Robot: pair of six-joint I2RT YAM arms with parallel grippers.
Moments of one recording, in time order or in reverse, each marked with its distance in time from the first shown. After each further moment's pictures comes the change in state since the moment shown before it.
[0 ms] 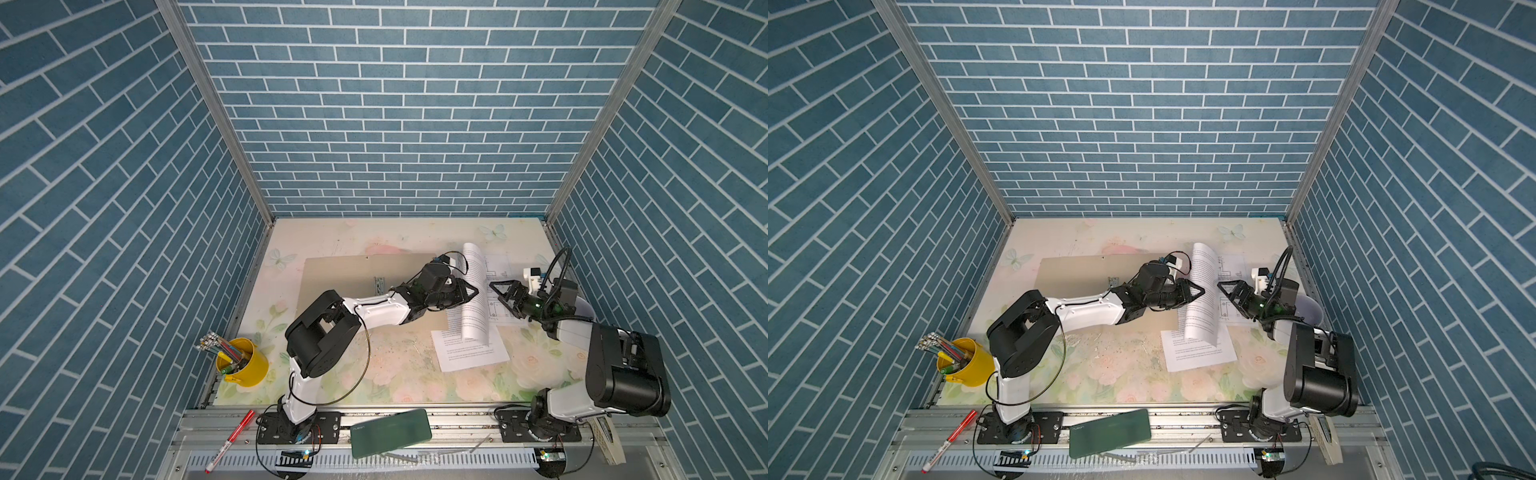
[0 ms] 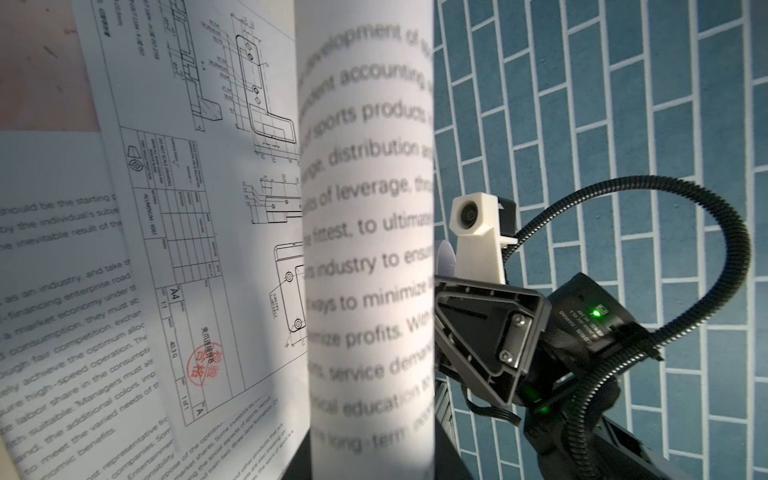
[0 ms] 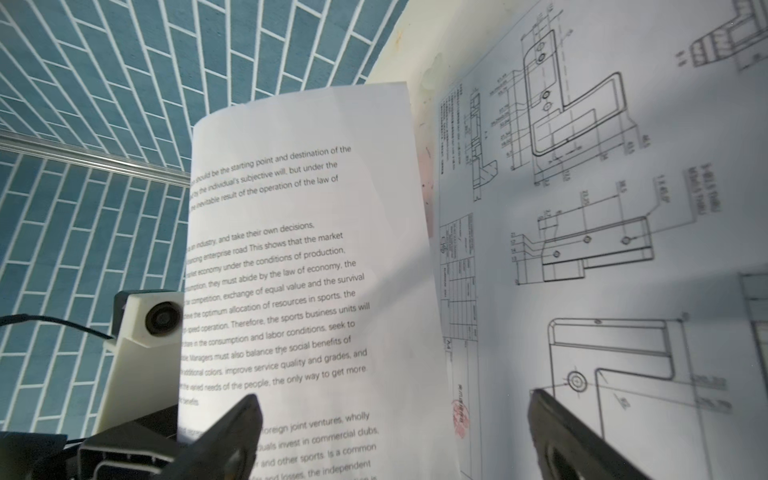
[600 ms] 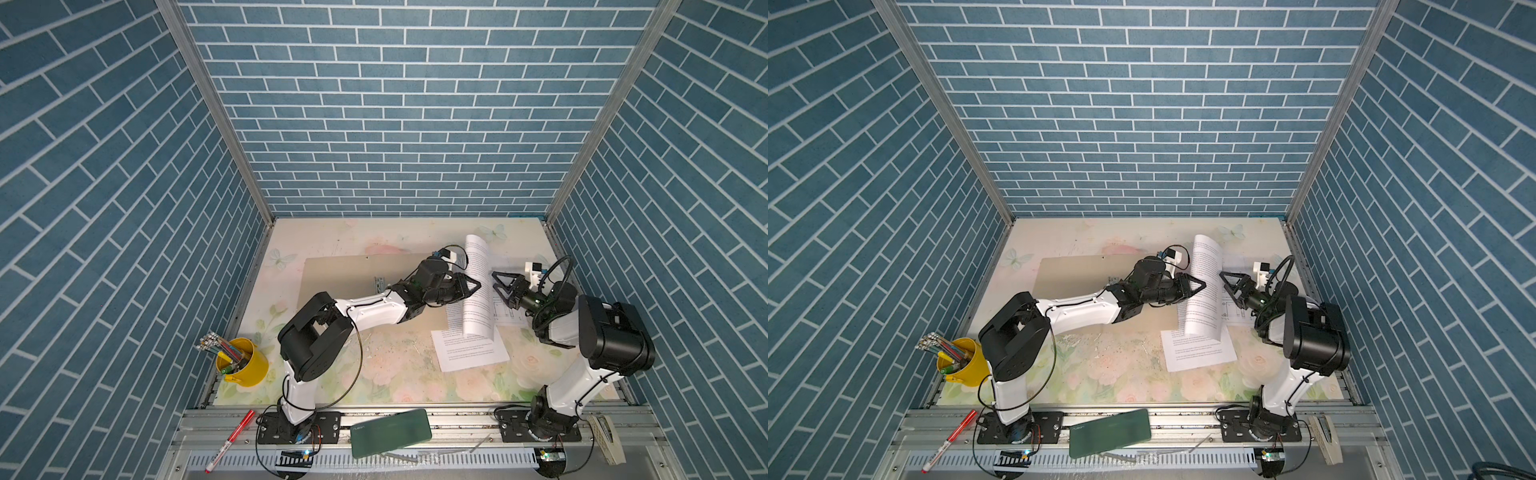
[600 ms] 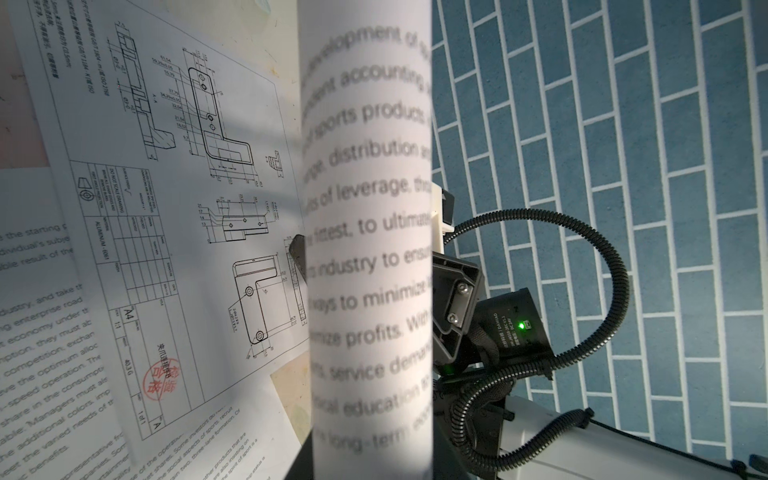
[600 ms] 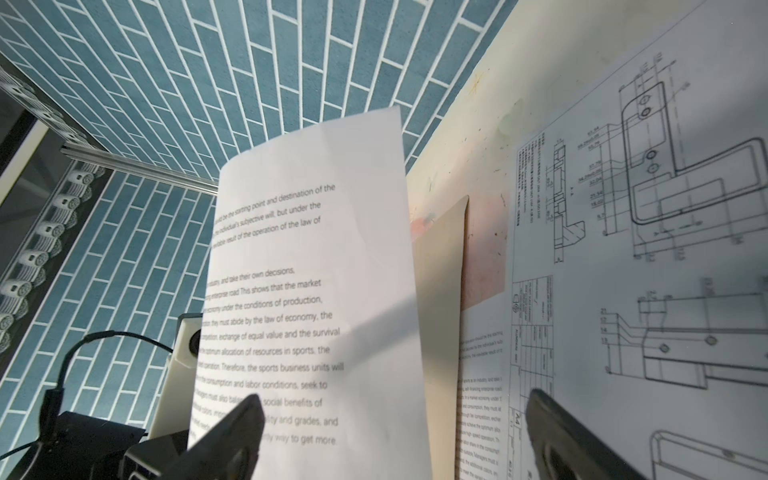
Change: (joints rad) left arm 0.003 -0.048 0.000 0.029 0.012 -0.006; right arm 0.003 0.269 -0.040 0.750 -0.095 0.437
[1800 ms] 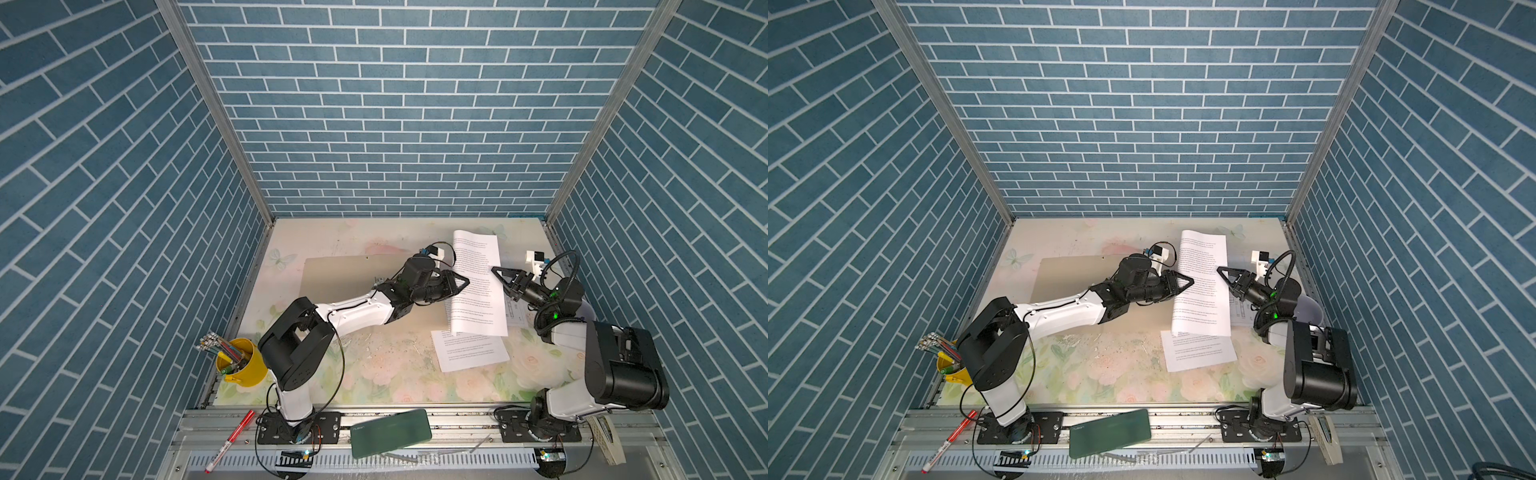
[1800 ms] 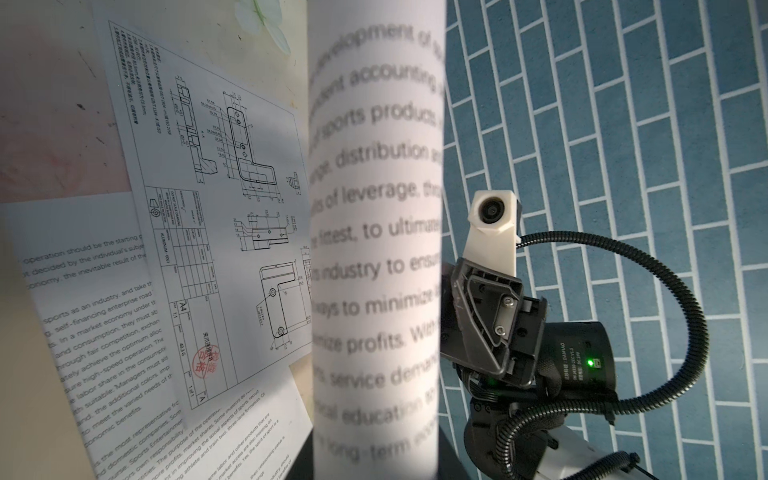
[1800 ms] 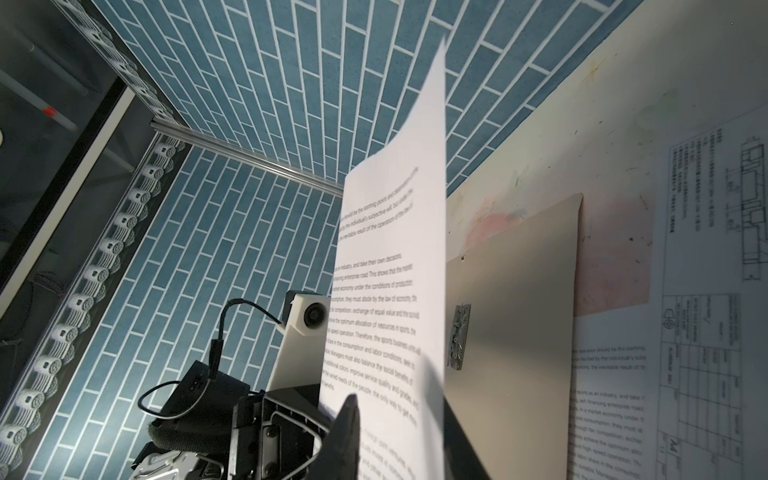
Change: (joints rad) left arm 0.043 -0.114 -0.092 -0.033 -0.002 0.025; right arm 0.064 -0.273 0.002 -0.054 -0.027 0.149
